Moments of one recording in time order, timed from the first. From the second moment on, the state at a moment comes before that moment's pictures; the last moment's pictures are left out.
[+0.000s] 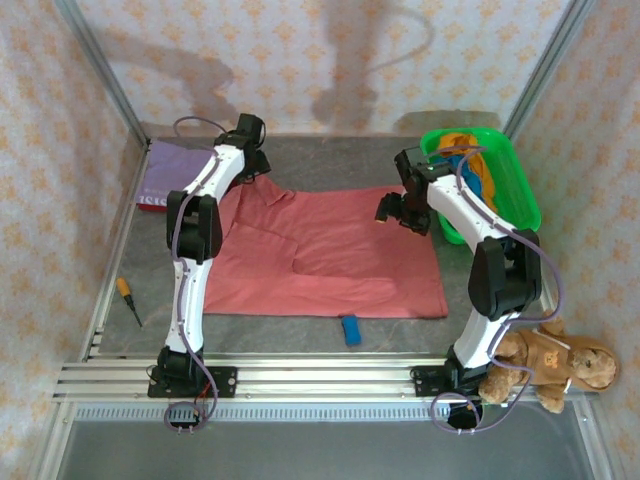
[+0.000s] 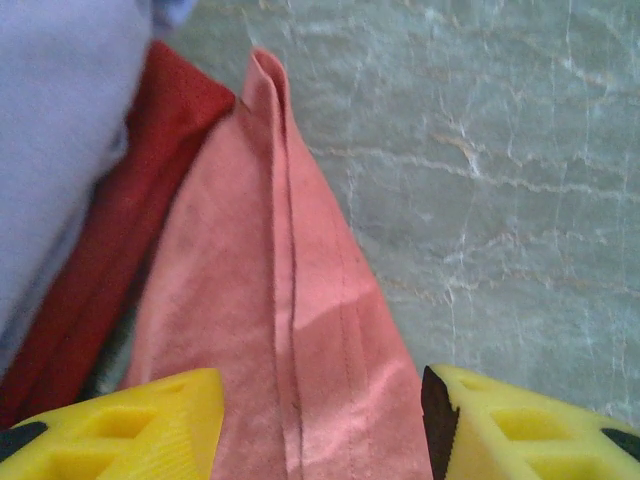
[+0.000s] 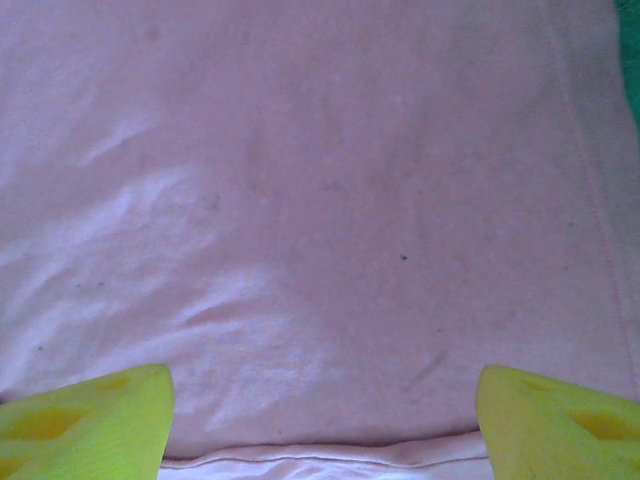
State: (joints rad) left arm -0.12 2.47 2.25 -0.86 -0.16 -0.58; right arm 0.28 1.76 1.46 -1.02 -0.09 0.57
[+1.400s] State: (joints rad) left arm -0.06 2.61 2.38 -0.77 -0.14 -0.63; right arm 0.24 1.67 1.33 -1.05 -0.09 0.54
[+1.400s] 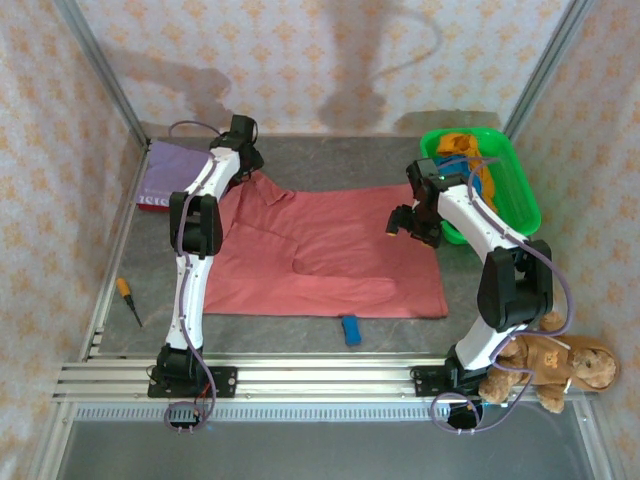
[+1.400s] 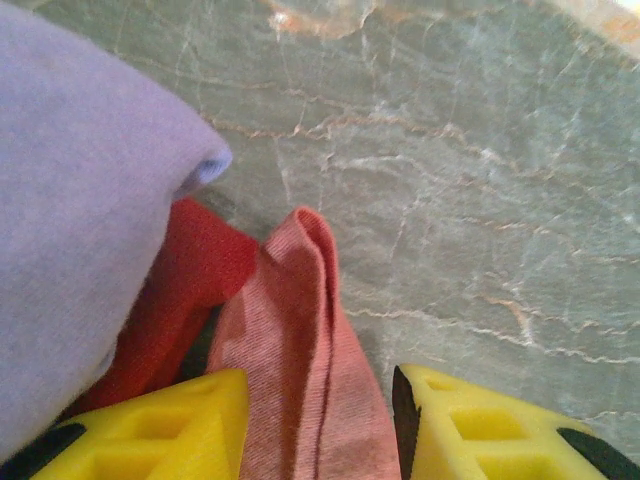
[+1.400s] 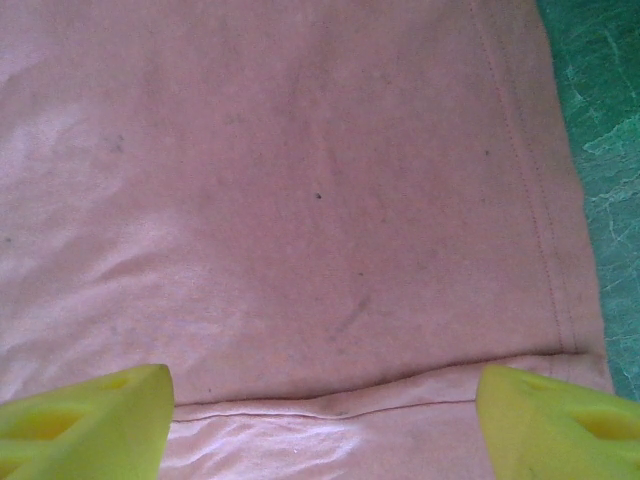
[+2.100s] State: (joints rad) left arm -0.06 2.64 2.40 -0.75 -0.10 -0.67; right arm 0.24 1.67 1.33 -1.05 -0.09 0.53
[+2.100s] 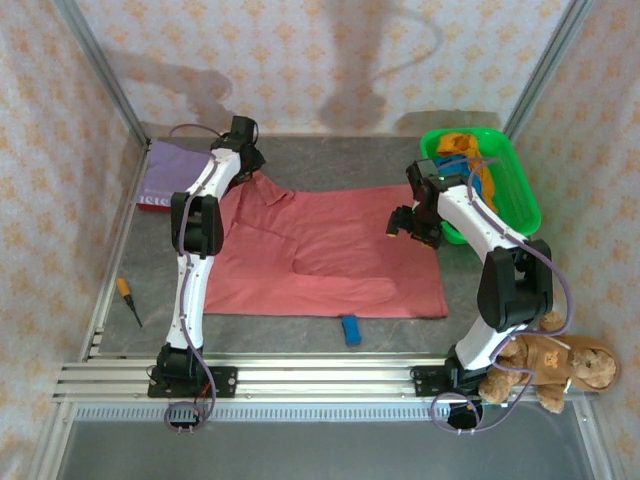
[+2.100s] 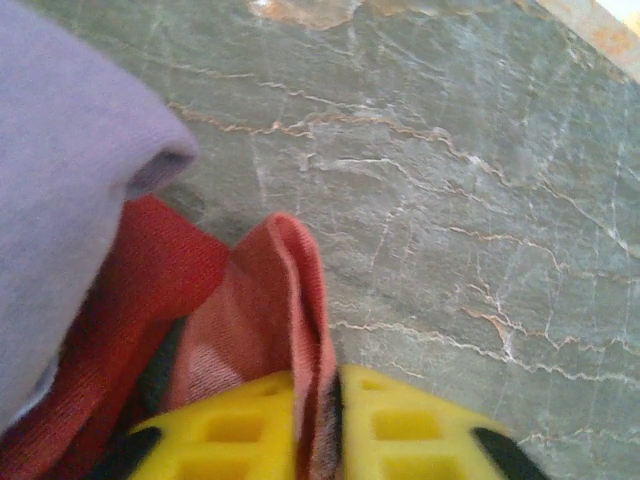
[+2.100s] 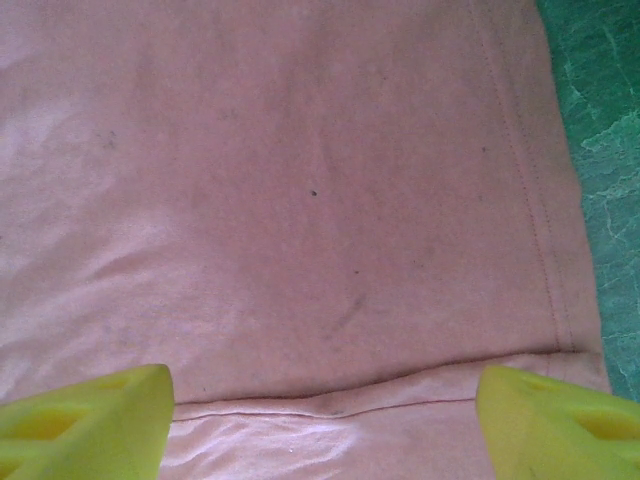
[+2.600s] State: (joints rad) left arm -0.07 2.48 2.13 -0.66 -0.08 -0.68; right arm 0.24 1.87 1.61 -1.03 -0.01 0.51
